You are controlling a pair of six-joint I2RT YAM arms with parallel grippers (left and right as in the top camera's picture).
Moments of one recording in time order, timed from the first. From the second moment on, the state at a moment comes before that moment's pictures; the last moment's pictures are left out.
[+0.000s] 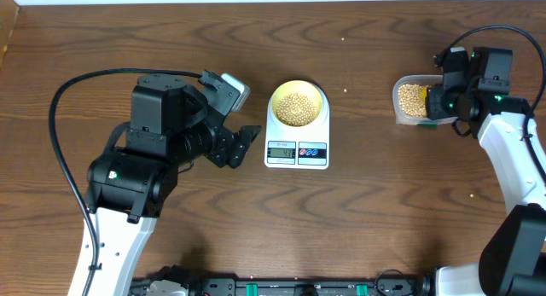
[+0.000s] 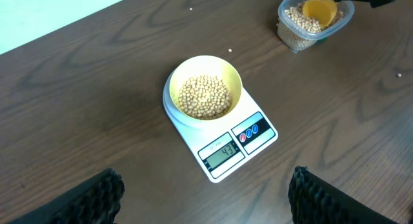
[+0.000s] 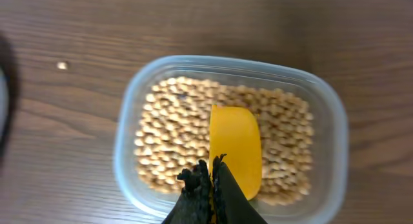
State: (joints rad) left arm -0.26 1.13 1.27 -0.90 0.36 0.25; right arm -0.13 1.62 1.15 -0.50 -0.18 -0.21
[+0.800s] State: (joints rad) left arm -0.26 1.13 1.27 -0.90 0.36 0.25; right arm -0.26 1.62 1.15 -0.42 -0.50 0.02
